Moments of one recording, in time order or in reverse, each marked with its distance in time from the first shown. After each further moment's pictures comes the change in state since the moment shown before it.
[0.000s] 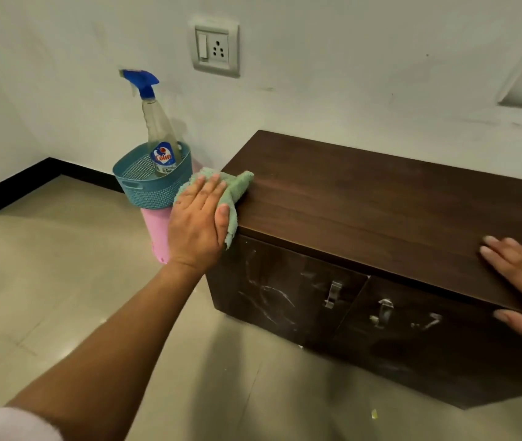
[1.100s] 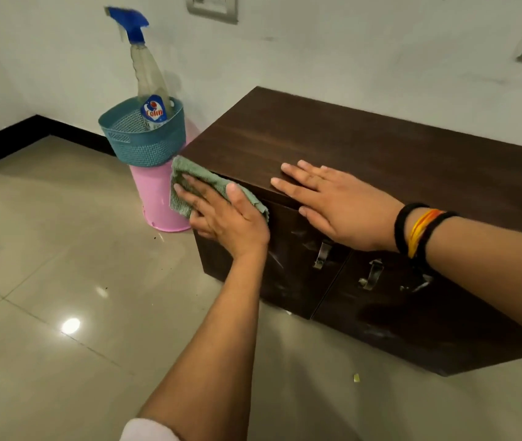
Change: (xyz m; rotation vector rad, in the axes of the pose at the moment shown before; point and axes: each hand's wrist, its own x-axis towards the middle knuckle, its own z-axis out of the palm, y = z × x) left_hand -0.039 0.110 0.062 -0.278 0.307 -0.997; right_hand 0.111 -0.238 -0.079 -0.029 0.098 -0.592
